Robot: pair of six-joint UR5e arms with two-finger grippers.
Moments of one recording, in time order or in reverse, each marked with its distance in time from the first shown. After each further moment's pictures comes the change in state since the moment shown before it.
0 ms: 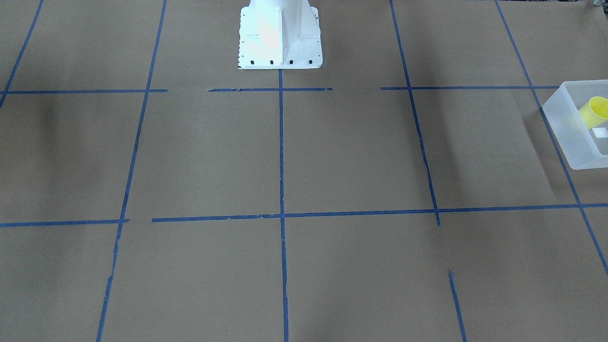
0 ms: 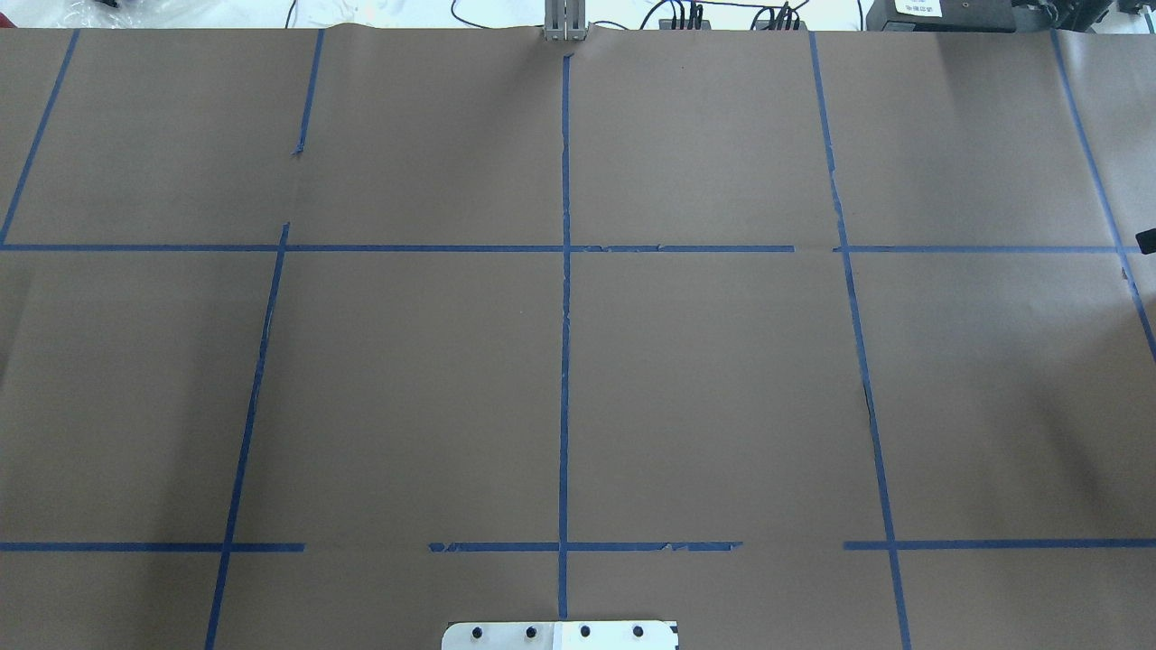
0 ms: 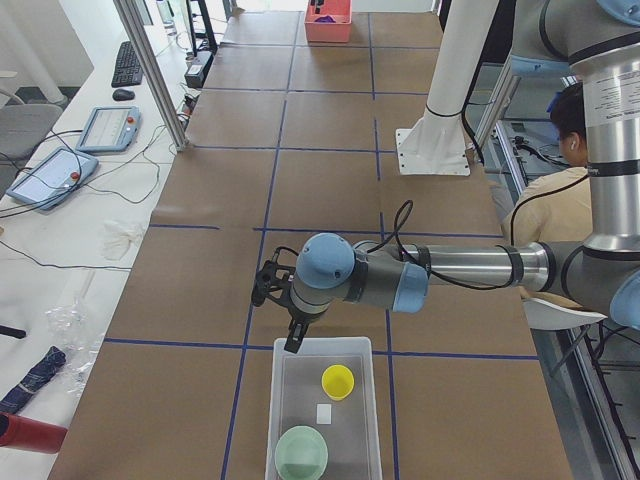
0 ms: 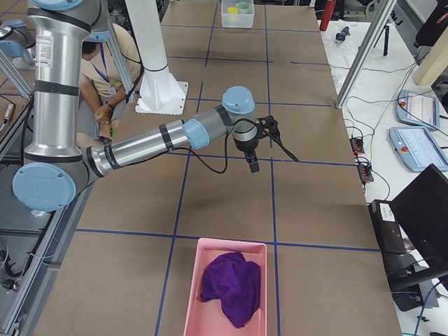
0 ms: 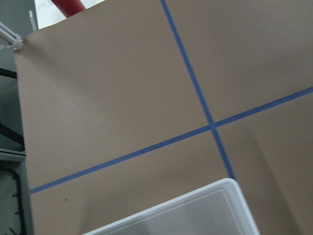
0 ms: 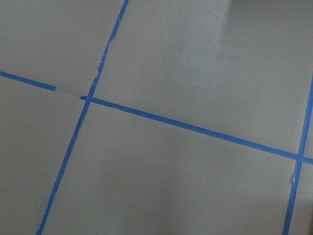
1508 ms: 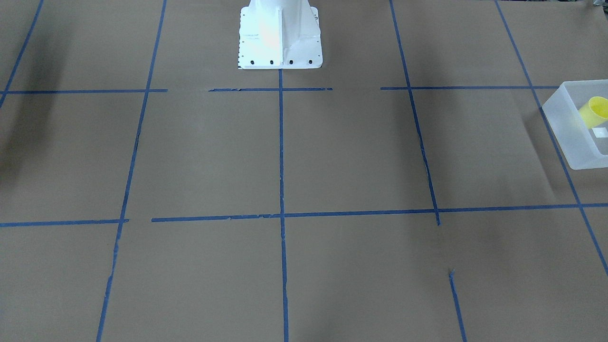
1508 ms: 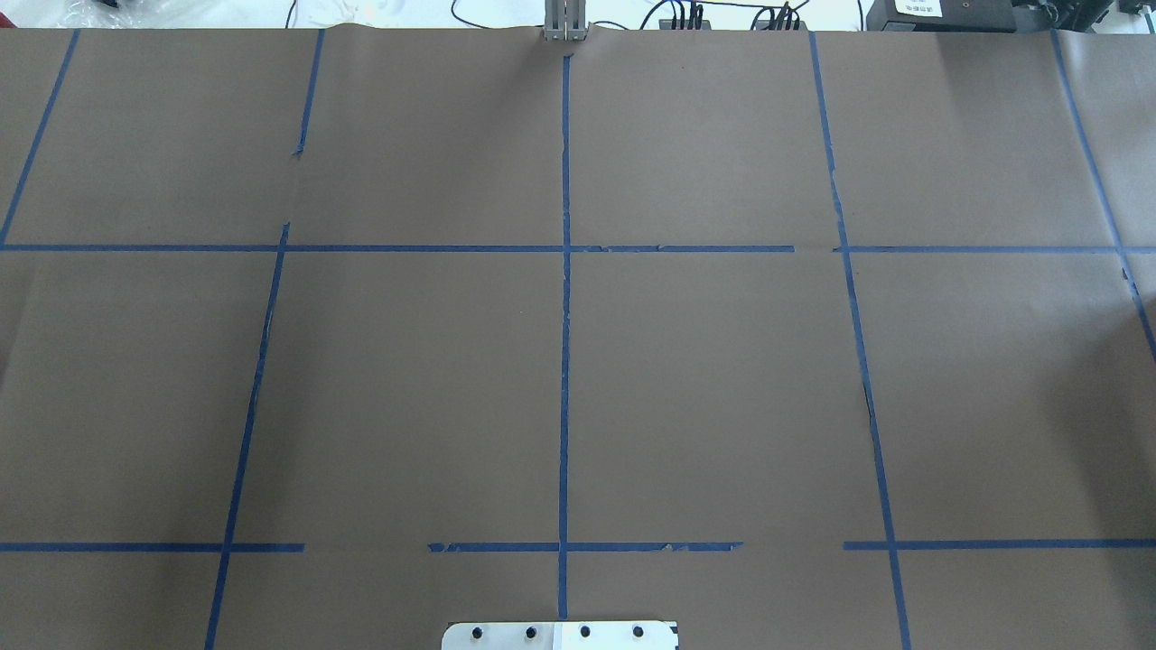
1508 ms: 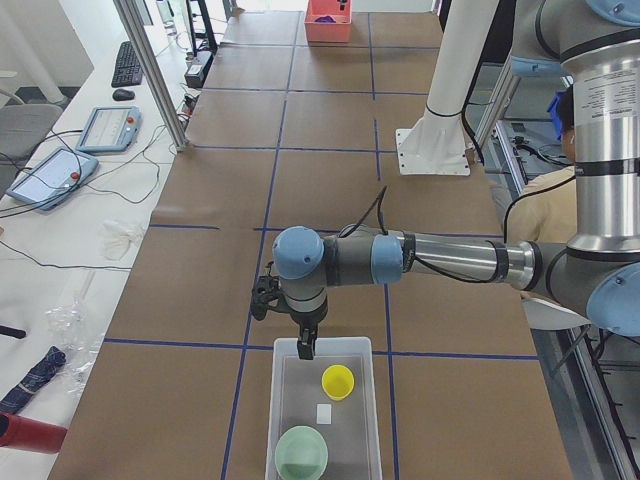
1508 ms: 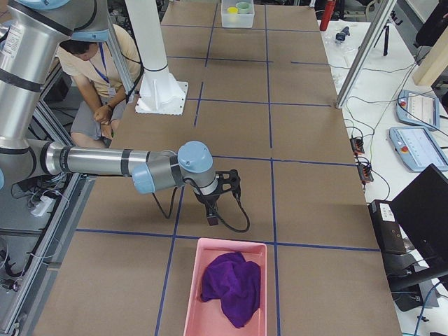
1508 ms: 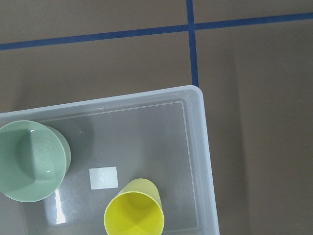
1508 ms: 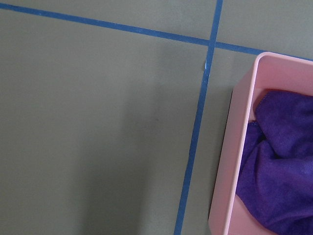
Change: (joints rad) left arm 0.069 -0.071 -0.041 0.350 0.139 0.008; right arm 0.134 -0.302 -0.130 0.218 0.019 -0.175
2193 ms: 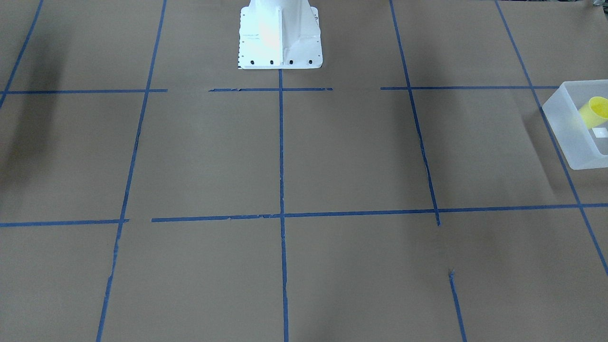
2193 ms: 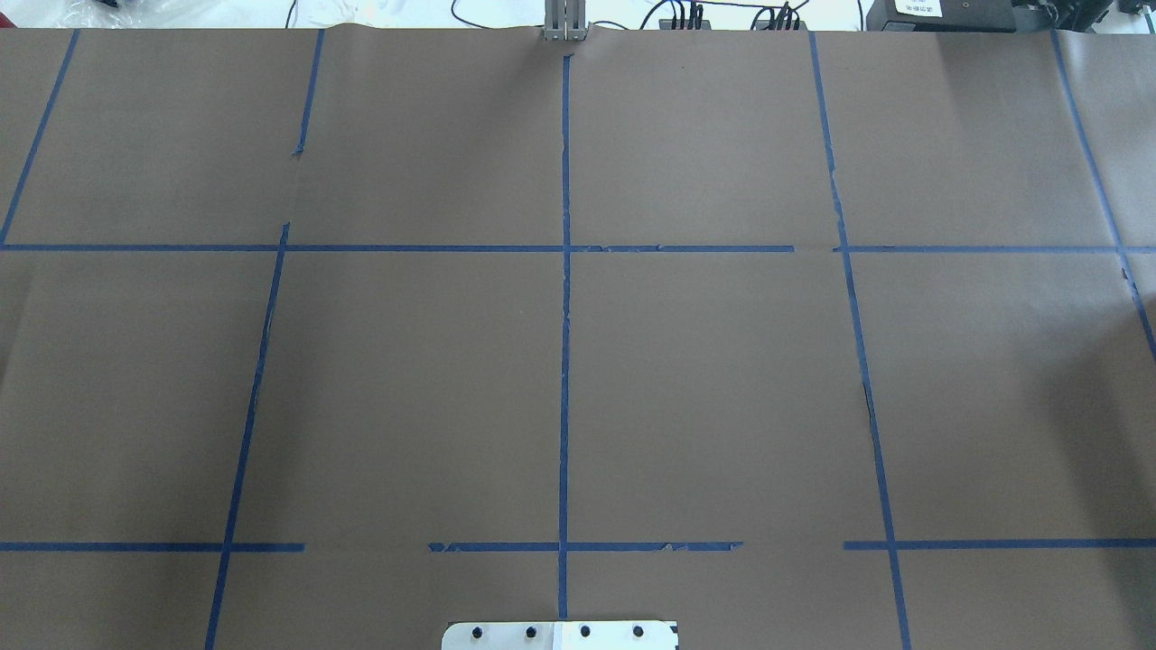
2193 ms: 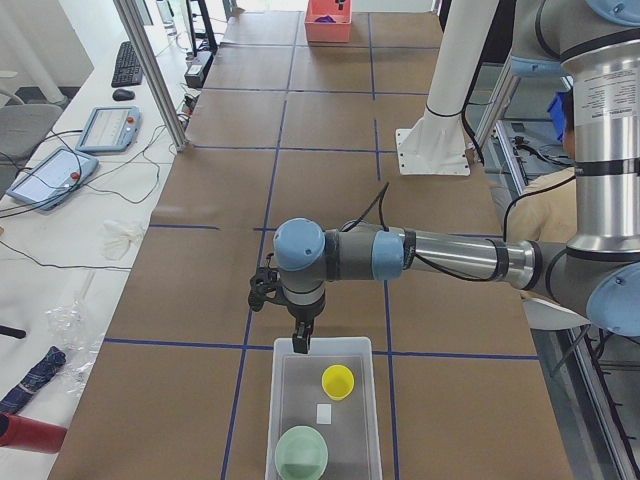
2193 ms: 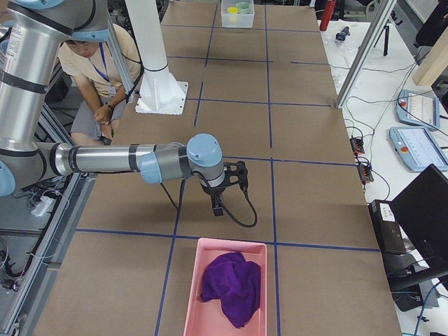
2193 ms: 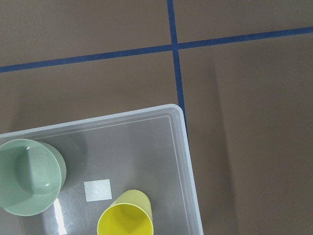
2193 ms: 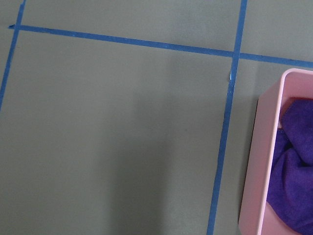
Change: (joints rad) left arm -0.002 0.010 -0.009 -0.053 -0.001 0.009; right arm 0.035 0.086 0.101 -0.274 0.073 -0.027
